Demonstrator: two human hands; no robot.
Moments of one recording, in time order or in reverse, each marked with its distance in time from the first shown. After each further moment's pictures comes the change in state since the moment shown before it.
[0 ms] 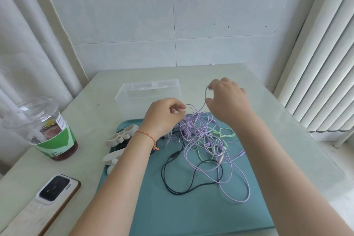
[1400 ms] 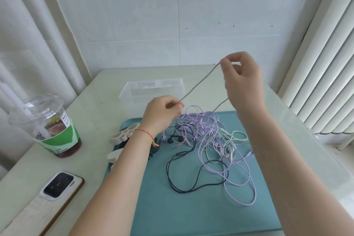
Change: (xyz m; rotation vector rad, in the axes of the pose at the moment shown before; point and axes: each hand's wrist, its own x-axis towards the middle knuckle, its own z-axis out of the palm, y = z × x) left_hand 0.001 -0.009 -0.007 -0.176 0.038 -0.064; right_hand 0.007 -0.005 -0.016 1.135 0.390 0.066
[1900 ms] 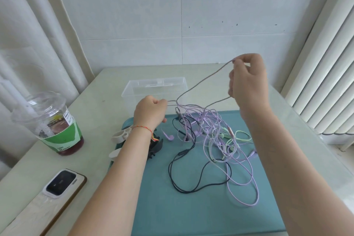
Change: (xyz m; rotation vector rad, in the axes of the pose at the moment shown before) left_hand 0.005 -0.013 -0.012 0.046 0.195 -0.316; right_hand 0.002 0.003 0.001 0.069 0.038 0.152
